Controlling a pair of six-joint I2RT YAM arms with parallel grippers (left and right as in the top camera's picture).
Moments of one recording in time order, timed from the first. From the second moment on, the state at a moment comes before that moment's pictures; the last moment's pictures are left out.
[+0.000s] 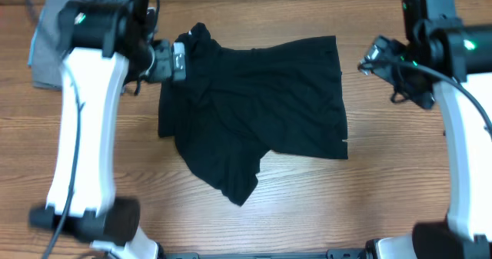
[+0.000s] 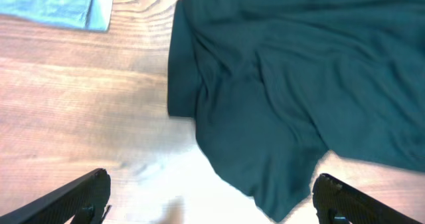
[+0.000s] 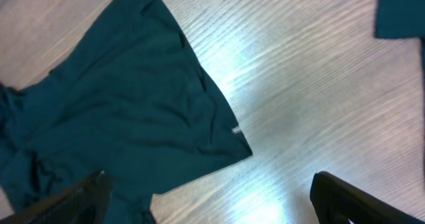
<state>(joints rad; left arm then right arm) -0.14 1.79 2.19 -1.66 -0.01 -0.26 0.08 1.62 1.97 -1.56 0.11 0.65</state>
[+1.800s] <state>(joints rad) -0.56 1.77 0.96 -0.93 0.15 -0.68 0.08 1.49 0.91 -0.84 -0.18 0.61</state>
